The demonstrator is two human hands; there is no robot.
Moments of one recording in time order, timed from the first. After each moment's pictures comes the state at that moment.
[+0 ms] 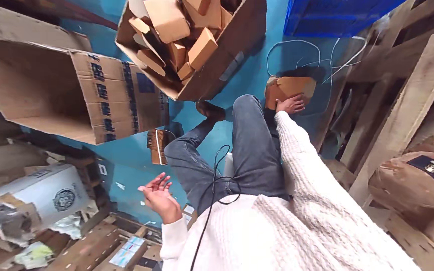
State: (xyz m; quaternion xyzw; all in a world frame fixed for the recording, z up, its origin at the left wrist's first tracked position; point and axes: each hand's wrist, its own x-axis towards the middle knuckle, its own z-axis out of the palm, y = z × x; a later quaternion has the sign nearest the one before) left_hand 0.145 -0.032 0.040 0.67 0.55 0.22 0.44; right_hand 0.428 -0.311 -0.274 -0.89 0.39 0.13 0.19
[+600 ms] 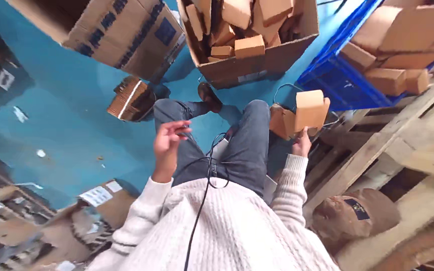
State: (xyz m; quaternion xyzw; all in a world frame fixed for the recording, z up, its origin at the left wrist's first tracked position) left_hand 0.136 -0.061 0.032 0.73 0.28 0.19 0.60; right_hand 0.403 -0.380 -0.139 -0.64 0.38 0.15 0.65
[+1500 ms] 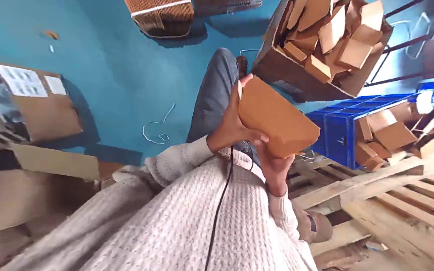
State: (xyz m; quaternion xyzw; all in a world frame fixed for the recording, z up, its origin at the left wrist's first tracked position) left_hand 0.075 -0.072 0.066 0.57 0.26 0.36 0.69; right_hand 0.176 -0.197 0.086 -0.65 -0.41 0.24 0.60
